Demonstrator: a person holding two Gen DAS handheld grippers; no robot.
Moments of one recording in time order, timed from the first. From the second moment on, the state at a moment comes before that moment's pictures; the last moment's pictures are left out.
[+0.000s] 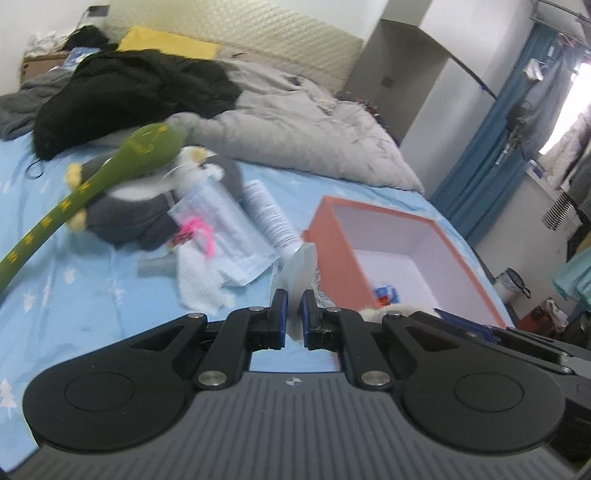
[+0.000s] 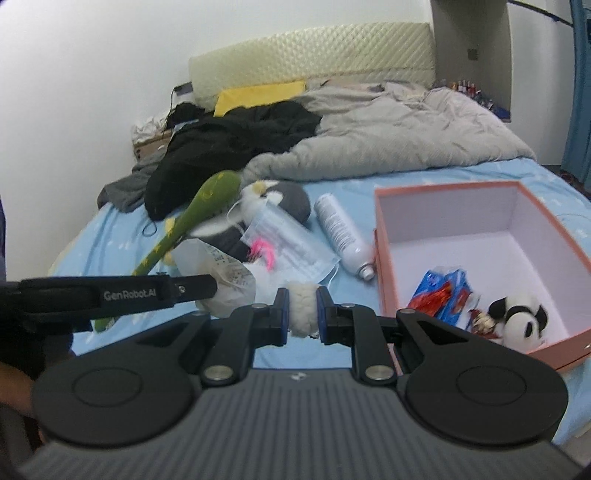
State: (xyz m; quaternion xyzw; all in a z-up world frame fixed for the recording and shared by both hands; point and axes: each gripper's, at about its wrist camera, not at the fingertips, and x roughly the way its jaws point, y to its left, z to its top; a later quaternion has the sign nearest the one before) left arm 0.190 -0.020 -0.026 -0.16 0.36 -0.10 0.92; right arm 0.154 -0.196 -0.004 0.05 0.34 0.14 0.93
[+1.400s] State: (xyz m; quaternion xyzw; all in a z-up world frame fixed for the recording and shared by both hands) left arm 0.404 -0.261 -0.080 0.02 0.51 -0.22 0.83; right arm 0.312 -0.370 -0.056 0.08 0.49 -0.01 0.87
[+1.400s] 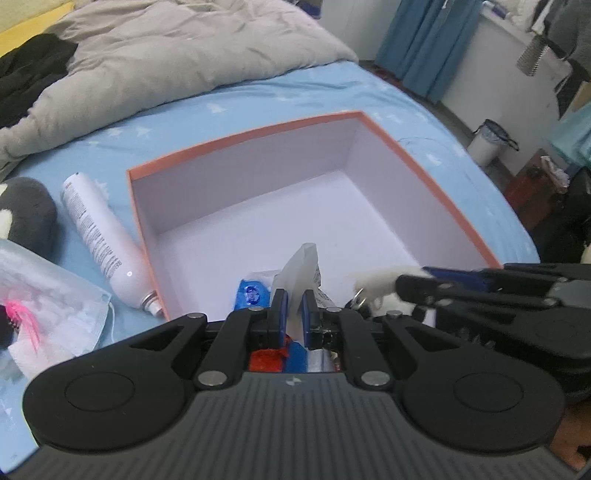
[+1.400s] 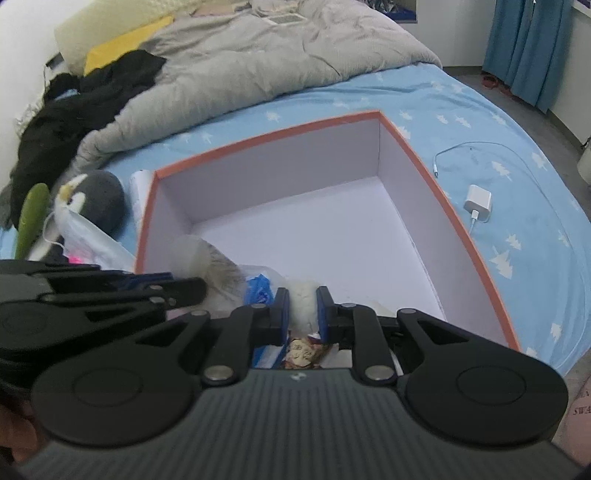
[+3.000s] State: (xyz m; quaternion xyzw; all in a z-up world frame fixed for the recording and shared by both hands) left arm 0.179 -0.079 0.011 -0.05 0.32 -0.19 0.93; right arm 0.110 -0.279 0.021 0.06 0.31 0.08 0.95
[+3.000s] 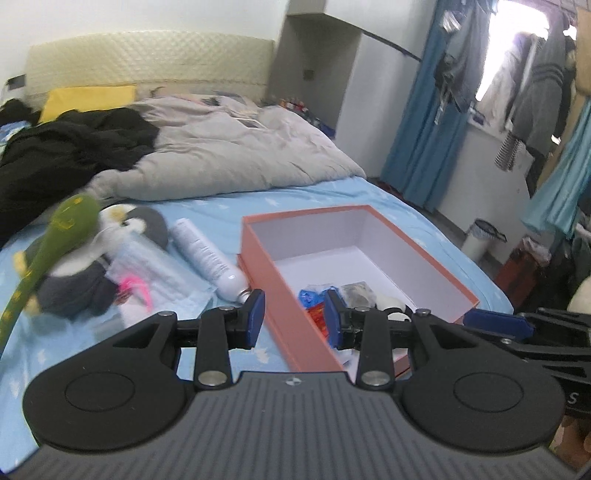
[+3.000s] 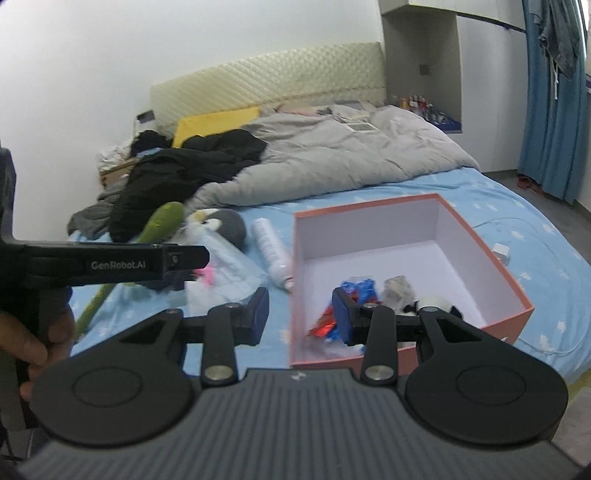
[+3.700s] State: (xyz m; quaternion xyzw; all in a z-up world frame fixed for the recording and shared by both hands) left arm 0.075 0.010 -0.031 -0.09 0.32 -0.10 0.94; right arm 0.049 -0.194 -0.023 0.05 0.31 0.17 0.93
